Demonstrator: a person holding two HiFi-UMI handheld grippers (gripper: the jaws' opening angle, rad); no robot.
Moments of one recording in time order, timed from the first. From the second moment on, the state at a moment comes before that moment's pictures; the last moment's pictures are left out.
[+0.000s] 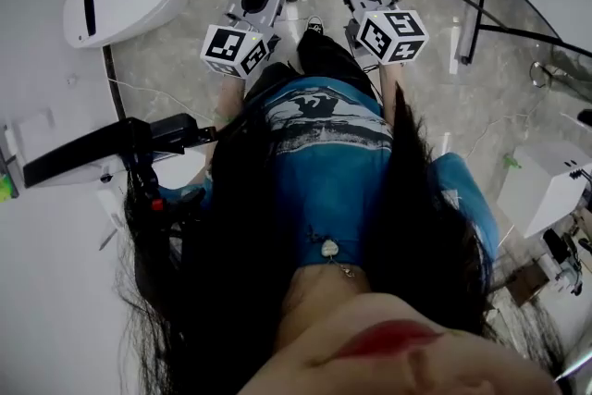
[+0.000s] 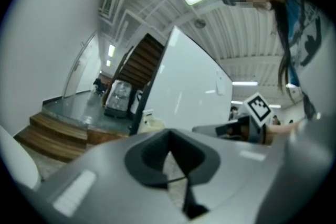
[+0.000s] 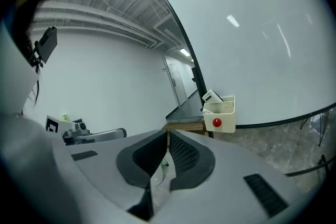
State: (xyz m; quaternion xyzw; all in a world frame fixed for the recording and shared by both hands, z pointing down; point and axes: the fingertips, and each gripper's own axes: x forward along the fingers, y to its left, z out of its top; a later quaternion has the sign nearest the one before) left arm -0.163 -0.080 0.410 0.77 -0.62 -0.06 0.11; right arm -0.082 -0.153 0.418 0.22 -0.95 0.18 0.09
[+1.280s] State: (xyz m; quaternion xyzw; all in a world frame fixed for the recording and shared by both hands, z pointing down) left arm -0.196 -0.295 0.422 0.77 -0.62 -0.01 0.11; right arm -0.184 -0.349 0.451 0.12 -0.97 0.05 0.22
